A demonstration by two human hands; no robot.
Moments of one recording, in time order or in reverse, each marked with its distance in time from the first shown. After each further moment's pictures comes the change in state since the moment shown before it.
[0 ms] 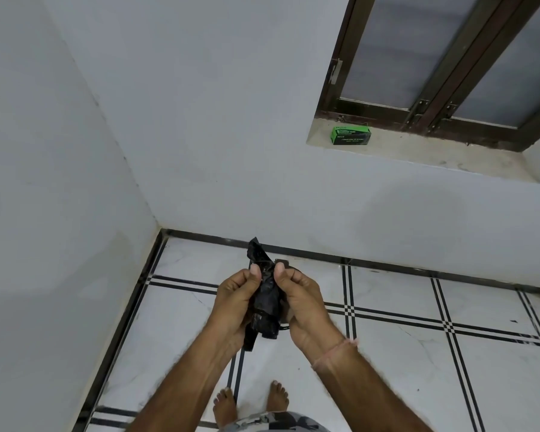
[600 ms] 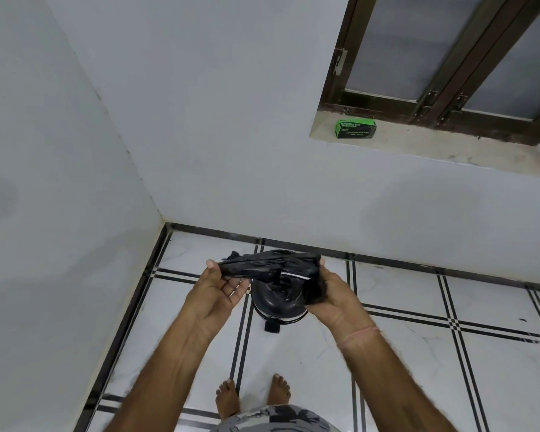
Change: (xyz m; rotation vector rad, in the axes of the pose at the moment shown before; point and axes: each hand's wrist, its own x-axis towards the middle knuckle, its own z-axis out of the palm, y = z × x) left_hand 0.020 0.011 -0.030 -0.303 0.163 -0.061; right_hand 0.037 -0.032 -0.047 0.441 0.144 0.342
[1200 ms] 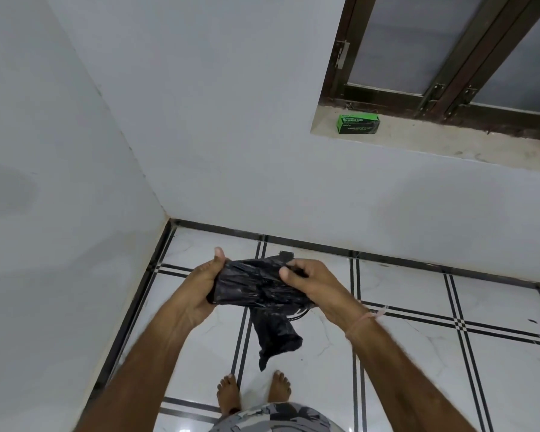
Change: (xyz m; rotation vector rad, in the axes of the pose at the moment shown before) left_hand 0.006 0.014 0.004 0.524 -0.131 -0.028; right_hand 0.009 -0.018 -0.018 -1.049 -0.345 -0.358
